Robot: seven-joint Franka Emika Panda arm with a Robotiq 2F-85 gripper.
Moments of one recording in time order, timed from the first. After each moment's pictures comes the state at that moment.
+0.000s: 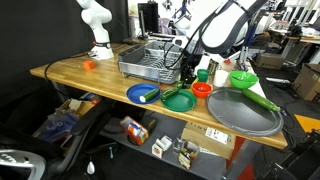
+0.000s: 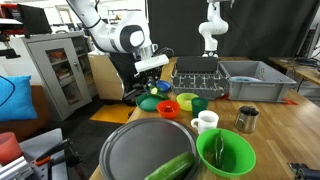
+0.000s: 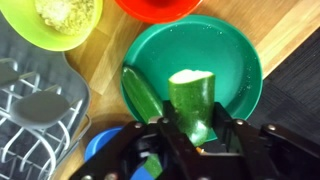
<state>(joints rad) 0.11 0.48 0.17 -2.10 -0.16 2.77 -0.91</state>
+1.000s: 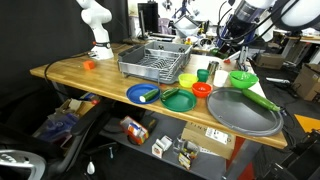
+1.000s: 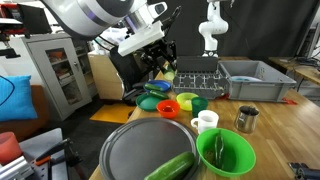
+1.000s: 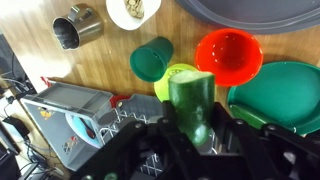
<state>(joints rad) 0.15 0.03 -0.17 -2.47 -0.57 2.99 -0.18</state>
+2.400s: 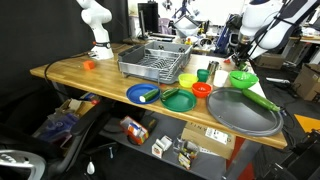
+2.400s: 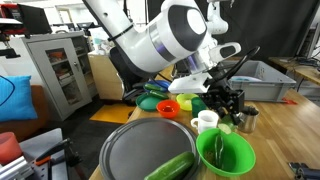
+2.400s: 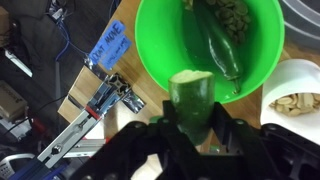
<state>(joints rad) 0.11 0.48 -0.44 -2.11 -0.67 2.85 0.44</state>
